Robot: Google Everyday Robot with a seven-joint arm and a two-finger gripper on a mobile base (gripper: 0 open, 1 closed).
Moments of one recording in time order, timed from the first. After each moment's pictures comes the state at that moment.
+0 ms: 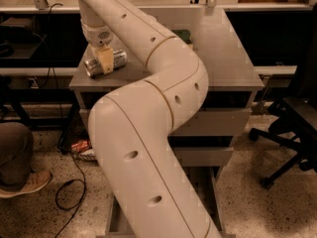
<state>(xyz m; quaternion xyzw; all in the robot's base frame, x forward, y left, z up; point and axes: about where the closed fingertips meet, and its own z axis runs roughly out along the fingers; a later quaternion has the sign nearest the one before) 0.749 0.177 0.834 -0.88 0.47 -0.03 0.09</state>
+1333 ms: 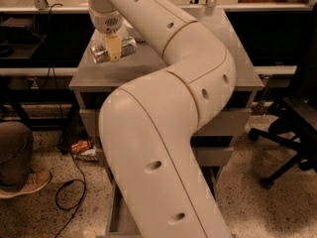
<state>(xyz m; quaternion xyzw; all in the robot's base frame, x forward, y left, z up) 0.746 0.144 0.886 -0.85 0.51 -0.07 0.12</state>
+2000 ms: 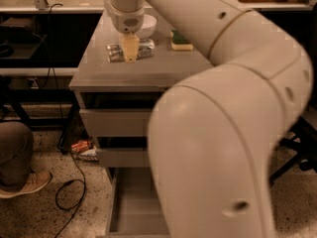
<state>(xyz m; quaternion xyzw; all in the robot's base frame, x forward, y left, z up) 0.711 0.085 0.906 -0.80 0.58 -0.07 0.15</state>
